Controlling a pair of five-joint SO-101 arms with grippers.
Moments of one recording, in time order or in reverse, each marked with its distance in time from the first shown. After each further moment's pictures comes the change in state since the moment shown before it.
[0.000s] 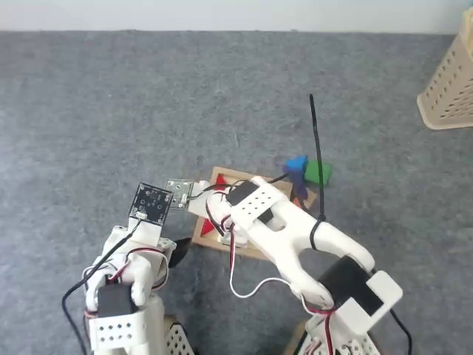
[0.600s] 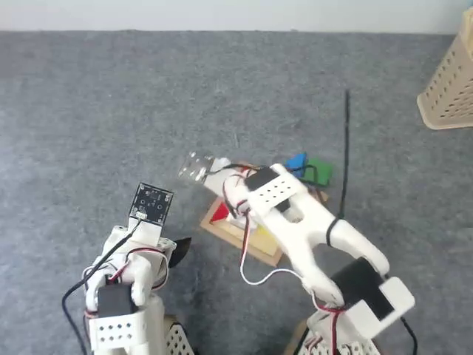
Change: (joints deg) left arm 0.0 0.0 0.0 0.0 0.0; right arm 7.1 -4.8 -0.9 0.2 -4.8
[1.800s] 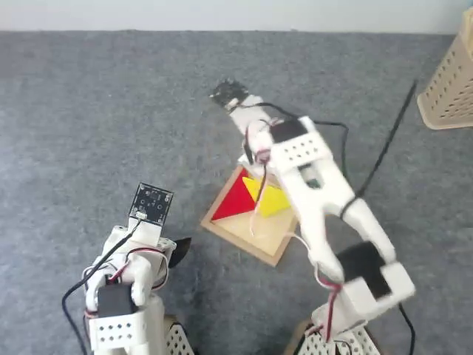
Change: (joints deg) left arm 0.0 0.0 0.0 0.0 0.0; right arm 9.9 3.3 -18.3 7.6 -10.2
